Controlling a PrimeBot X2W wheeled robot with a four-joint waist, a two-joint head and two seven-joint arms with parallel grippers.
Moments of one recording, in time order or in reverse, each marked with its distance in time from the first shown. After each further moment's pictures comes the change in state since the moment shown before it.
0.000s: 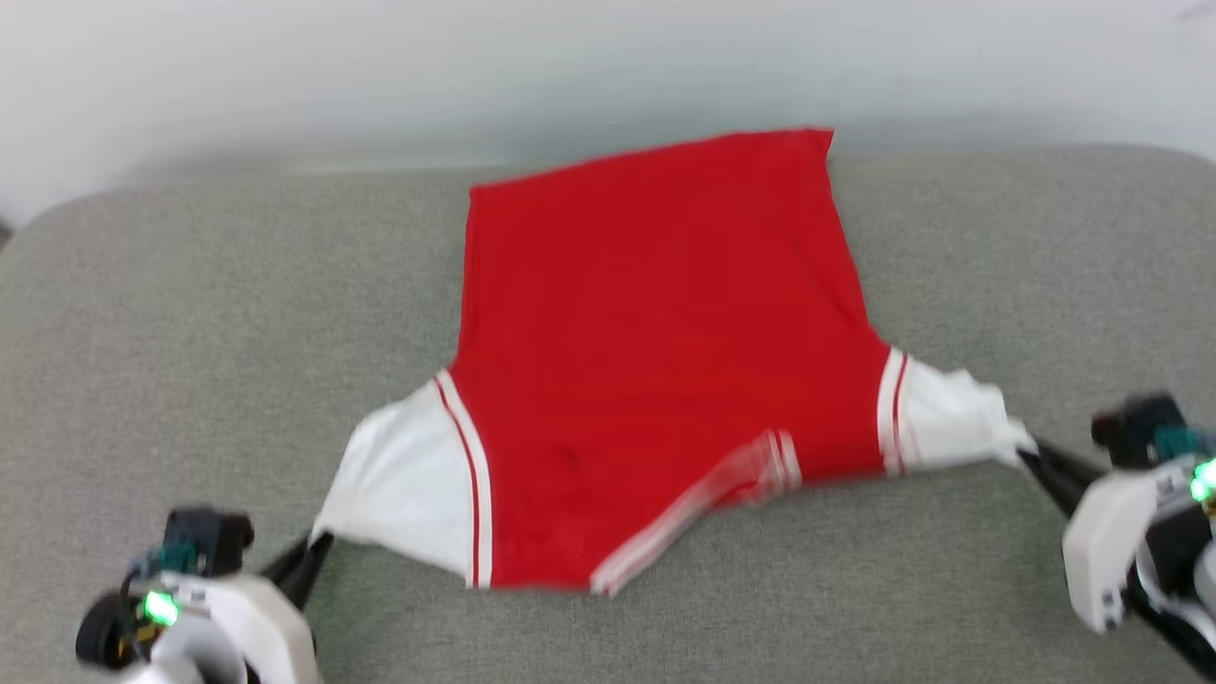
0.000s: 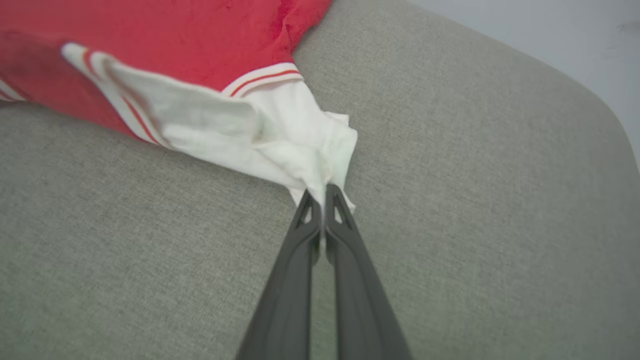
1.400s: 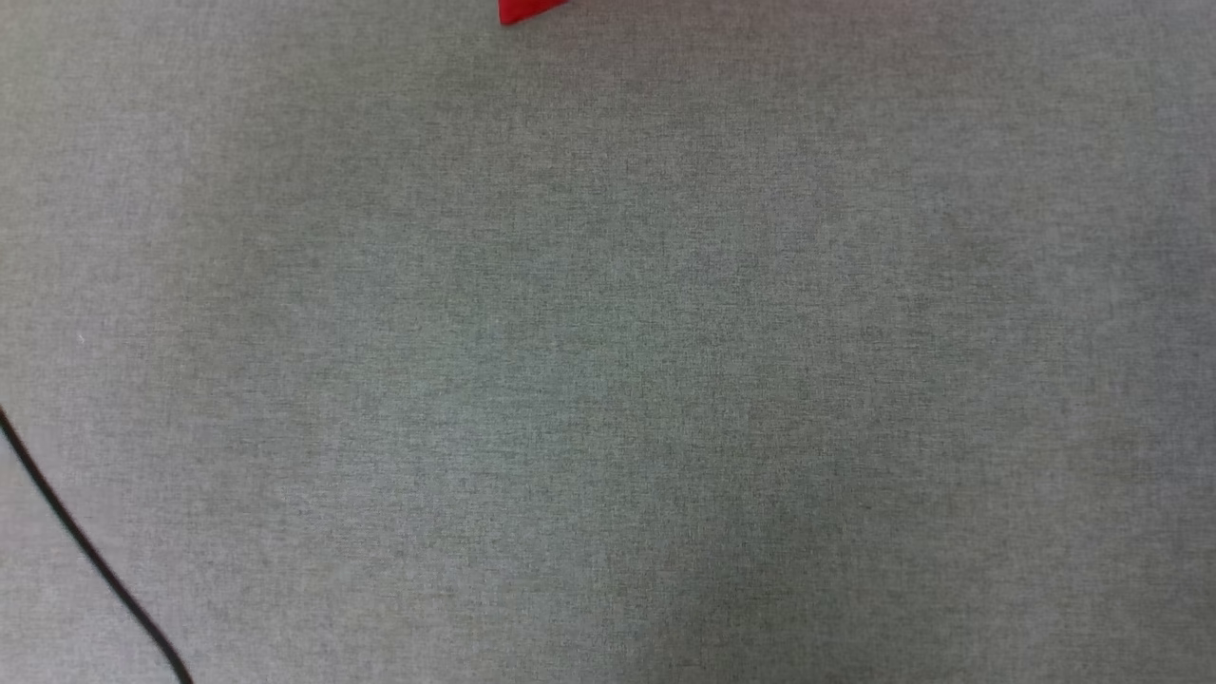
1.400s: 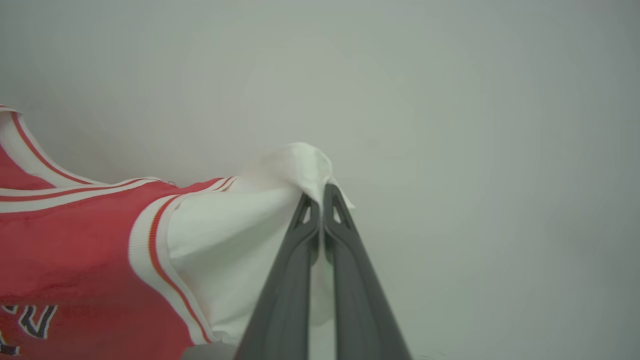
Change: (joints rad) left arm -1.356 -0.183 0.179 0.337 0.342 -0.232 0.317; right arm -1.274 0.192 -0.268 0.170 -0.446 0.000 0.292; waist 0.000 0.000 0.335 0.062
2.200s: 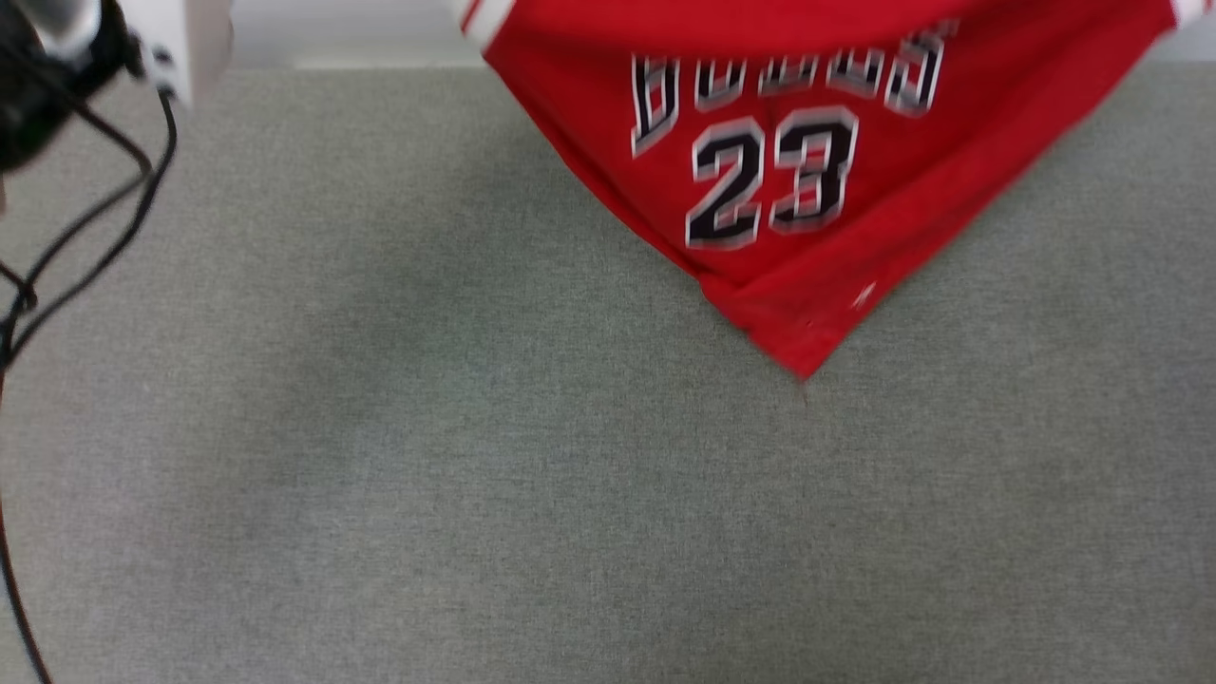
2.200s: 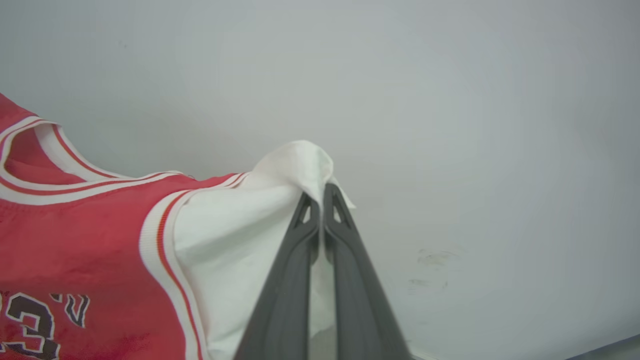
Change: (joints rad) left arm 0.451 0.196 -0.038 -0.495 -0.100 0.056 0.231; right arm 0.586 -0.262 -0.032 -0.463 0.383 0.000 0.235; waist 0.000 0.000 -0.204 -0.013
